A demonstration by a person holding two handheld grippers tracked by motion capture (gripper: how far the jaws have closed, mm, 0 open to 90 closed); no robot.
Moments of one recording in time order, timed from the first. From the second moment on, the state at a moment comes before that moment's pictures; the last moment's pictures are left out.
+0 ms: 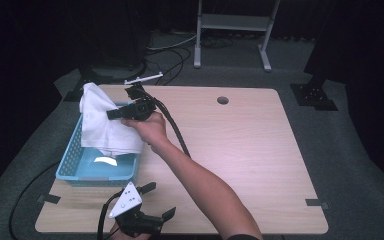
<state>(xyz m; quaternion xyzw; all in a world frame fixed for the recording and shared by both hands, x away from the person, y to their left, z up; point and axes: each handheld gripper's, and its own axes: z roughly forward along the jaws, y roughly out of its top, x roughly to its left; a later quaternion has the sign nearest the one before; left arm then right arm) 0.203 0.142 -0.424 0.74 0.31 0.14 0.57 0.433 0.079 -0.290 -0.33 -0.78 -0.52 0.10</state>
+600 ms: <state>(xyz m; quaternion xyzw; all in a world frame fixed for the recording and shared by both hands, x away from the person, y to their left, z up) 0.204 0.143 -0.425 0.75 0.31 0.15 0.57 0.438 0.091 -0.299 -0.34 -0.78 -0.51 0.10</state>
